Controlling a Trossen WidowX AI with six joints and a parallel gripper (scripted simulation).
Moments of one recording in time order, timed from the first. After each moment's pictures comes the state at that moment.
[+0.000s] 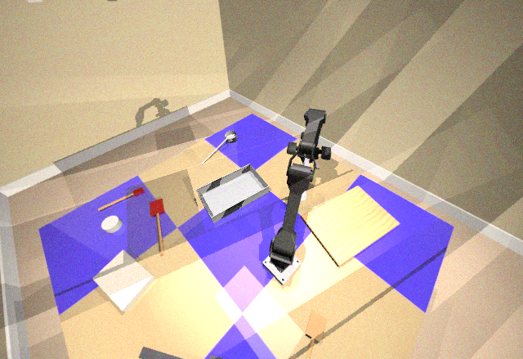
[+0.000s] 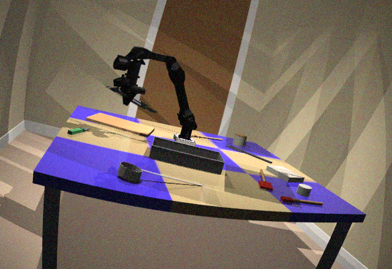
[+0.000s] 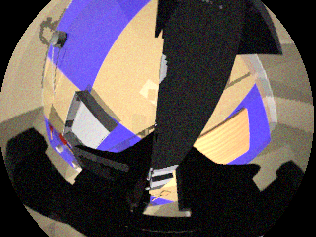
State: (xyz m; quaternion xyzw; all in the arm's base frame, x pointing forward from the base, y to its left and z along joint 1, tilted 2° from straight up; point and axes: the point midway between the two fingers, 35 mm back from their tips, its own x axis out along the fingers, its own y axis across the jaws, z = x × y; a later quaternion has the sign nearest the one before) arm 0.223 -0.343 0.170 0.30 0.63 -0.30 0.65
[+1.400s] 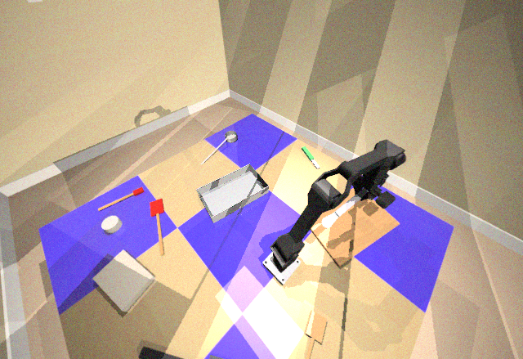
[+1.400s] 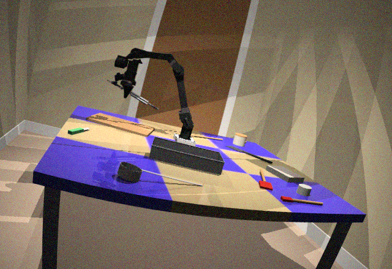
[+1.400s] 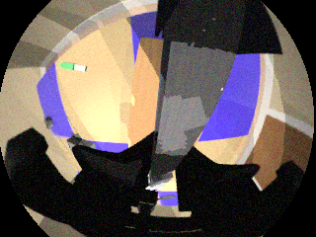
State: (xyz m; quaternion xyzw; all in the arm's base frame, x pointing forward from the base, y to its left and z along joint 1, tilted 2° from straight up) arm -0.043 -0.372 0.166 0.52 0.48 -0.51 0.49
